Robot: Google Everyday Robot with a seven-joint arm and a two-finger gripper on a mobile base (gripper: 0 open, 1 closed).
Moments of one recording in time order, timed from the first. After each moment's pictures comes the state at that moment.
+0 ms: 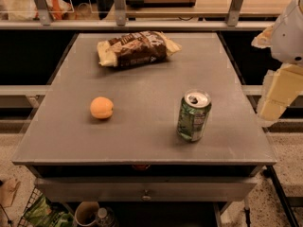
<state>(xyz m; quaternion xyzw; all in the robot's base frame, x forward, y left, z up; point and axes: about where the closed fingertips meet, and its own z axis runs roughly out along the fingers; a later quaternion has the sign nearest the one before) 0.438 -0.216 0.977 -0.60 0.78 -0.04 0.16</state>
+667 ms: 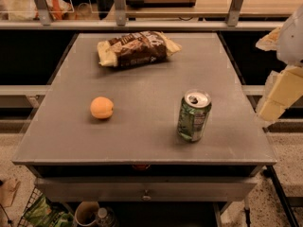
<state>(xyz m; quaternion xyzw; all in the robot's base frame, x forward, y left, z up) 0.438 -0.221 0.973 -0.58 0.79 -0.01 0.19</state>
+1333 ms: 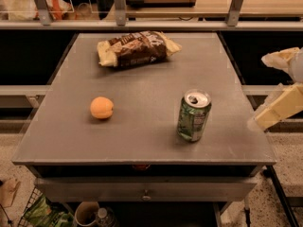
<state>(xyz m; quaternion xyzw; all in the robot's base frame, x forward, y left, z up) 0.444 -0.229 0.948 -0.50 0.80 0.11 0.32</state>
